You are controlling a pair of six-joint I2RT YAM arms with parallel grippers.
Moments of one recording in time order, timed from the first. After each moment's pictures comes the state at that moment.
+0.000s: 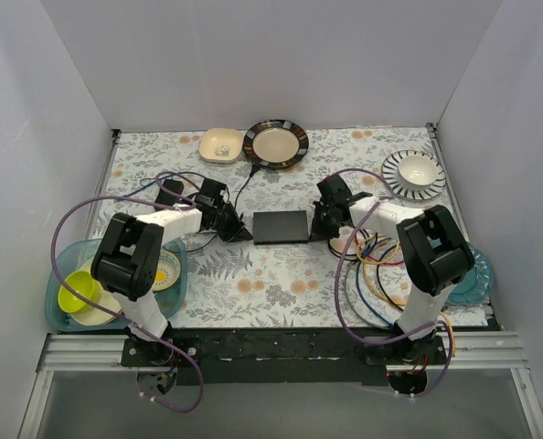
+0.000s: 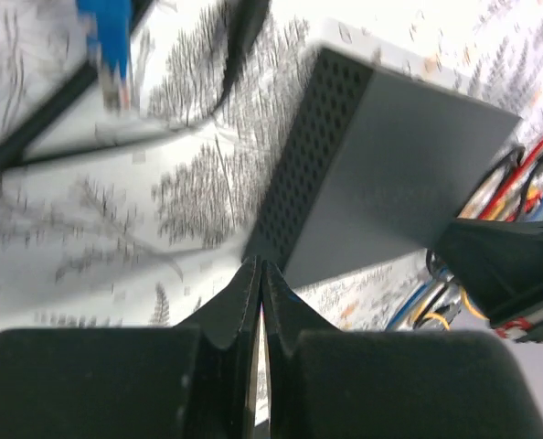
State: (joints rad) left arm -0.38 1.77 0.98 -0.23 0.34 -0.93; right arm 0.51 1.81 1.09 -0.38 -0.13 0.62
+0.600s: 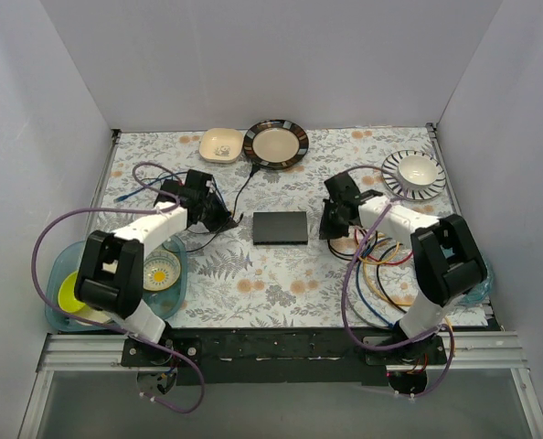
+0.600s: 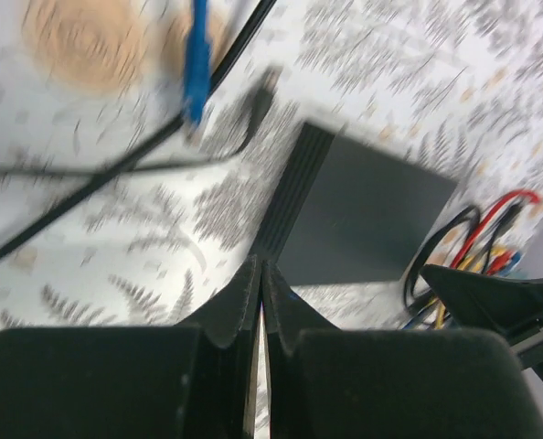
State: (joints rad) left arm -0.33 1.56 0.95 -0.35 0.20 -0.92; right arm 0.51 1.66 1.01 -0.48 -0.05 0.65
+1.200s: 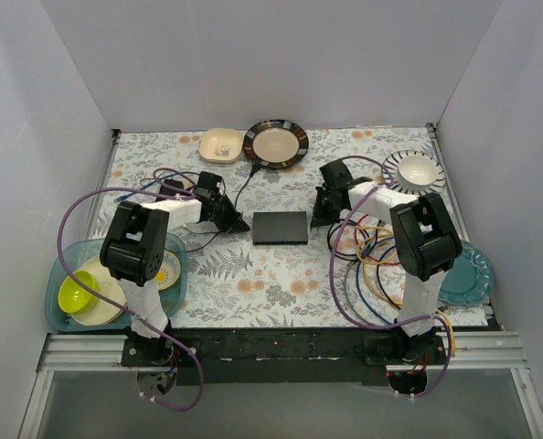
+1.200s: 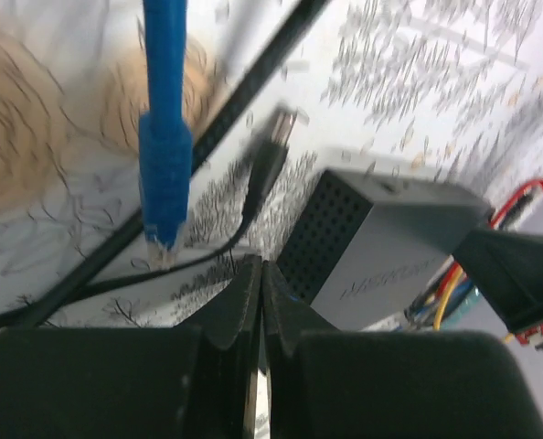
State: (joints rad) left arm -0.32 1.87 1.06 -0.21 0.34 -0.93; right arm 0.45 1.91 1.24 -0.42 -0.13 0.59
